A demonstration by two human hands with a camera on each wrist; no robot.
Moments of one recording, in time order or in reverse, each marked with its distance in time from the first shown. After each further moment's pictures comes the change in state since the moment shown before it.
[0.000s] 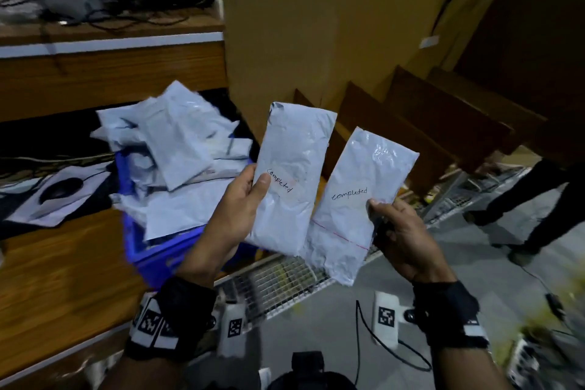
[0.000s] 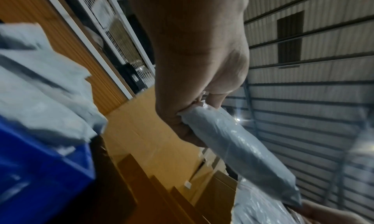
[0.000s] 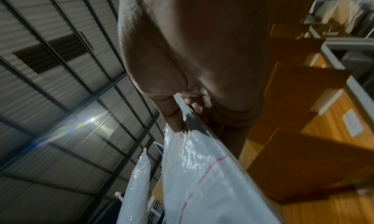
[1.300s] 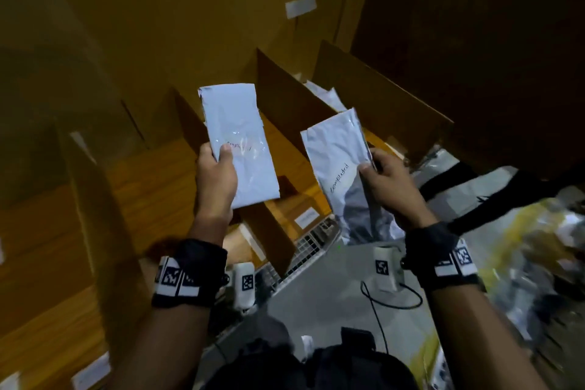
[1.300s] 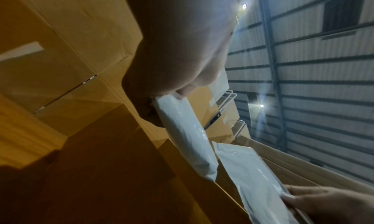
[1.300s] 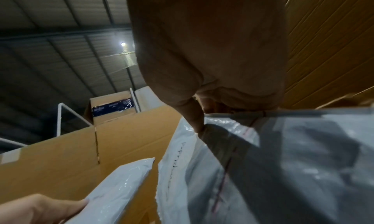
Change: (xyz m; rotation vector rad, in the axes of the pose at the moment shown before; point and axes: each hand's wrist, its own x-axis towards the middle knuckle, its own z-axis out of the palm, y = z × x) left_hand 0.449 -0.125 0.473 0.108 0.324 -0.220; right_hand 0.381 -0.176 -0.485 -0.883 0.290 -0.108
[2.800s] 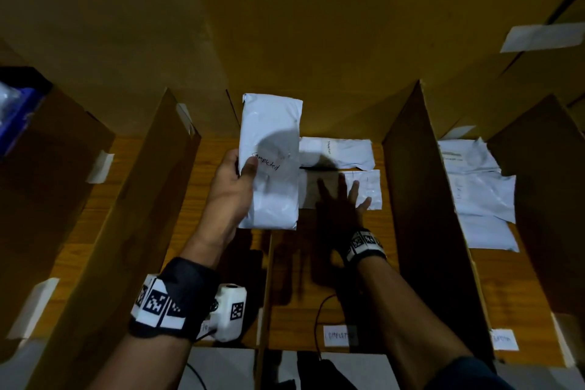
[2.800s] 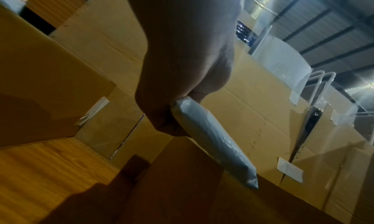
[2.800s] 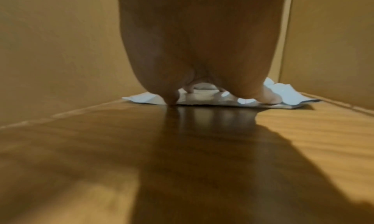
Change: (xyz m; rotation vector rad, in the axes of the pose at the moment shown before) left_hand 0.145 0.006 0.002 0.035 0.456 -0.106; right_hand 0.298 0.086 0.334 -0.915 -0.782 -0.445
